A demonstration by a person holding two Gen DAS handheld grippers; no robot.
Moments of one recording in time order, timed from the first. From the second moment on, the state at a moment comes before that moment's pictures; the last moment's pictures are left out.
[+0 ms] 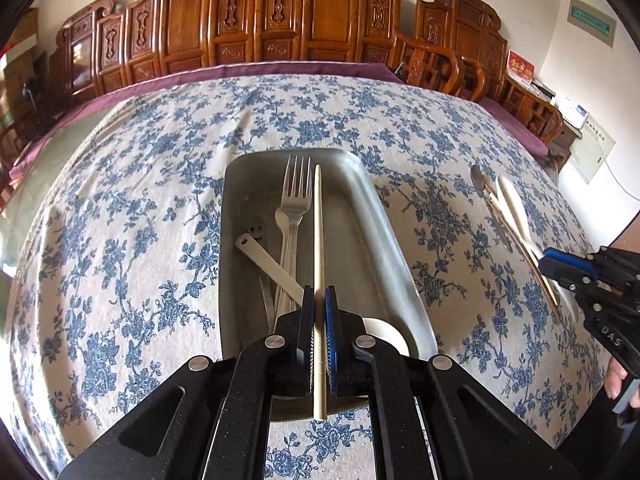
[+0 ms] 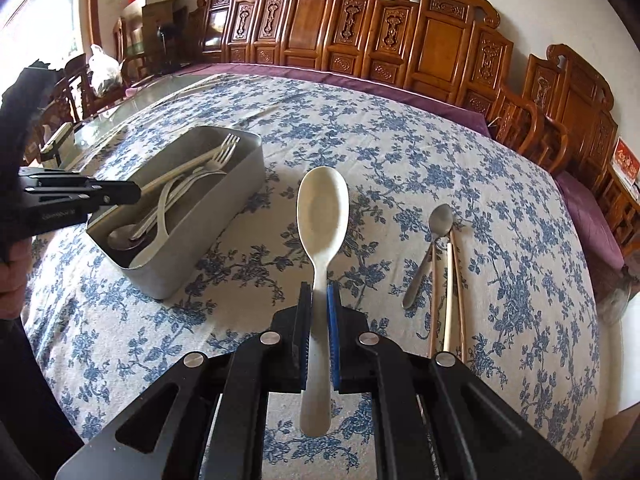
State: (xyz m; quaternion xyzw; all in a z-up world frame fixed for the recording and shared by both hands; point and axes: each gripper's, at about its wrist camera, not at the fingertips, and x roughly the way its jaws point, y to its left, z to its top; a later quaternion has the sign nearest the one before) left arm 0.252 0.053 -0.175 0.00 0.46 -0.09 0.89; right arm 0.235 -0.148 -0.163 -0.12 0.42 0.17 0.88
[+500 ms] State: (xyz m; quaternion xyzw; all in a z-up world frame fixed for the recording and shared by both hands) left arm 0.264 0.062 -0.191 -0.02 0.48 -0.09 0.87; right arm 0.233 -0.104 -0.143 -0.13 0.41 0.19 0.88
